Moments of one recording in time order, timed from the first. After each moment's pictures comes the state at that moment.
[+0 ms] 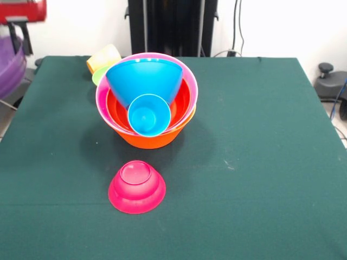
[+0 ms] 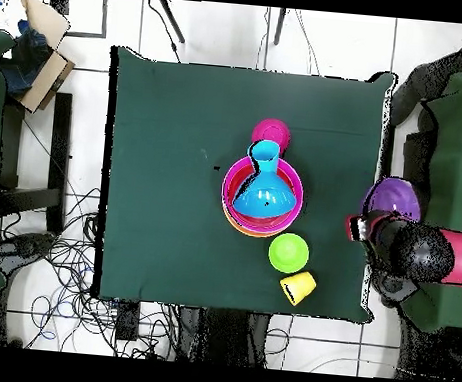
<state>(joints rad) -1.23 -0.81 0.79 1.78 -0.72 0.82 1.44</state>
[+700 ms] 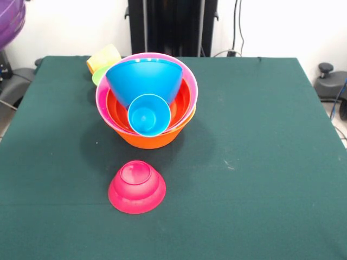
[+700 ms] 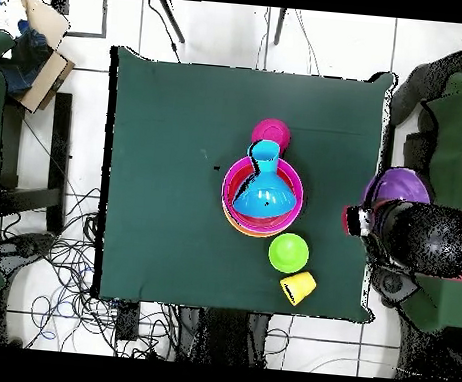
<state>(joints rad) -1.16 -1.03 0.84 1.78 -0.52 1.00 1.44</state>
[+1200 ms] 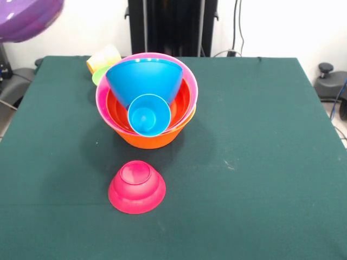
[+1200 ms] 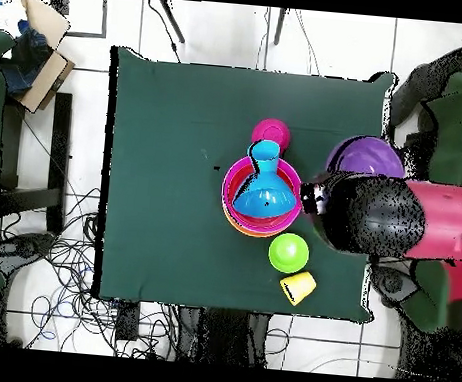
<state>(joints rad) -1.02 -1.13 0.84 1.79 -0.44 1.01 1.44</state>
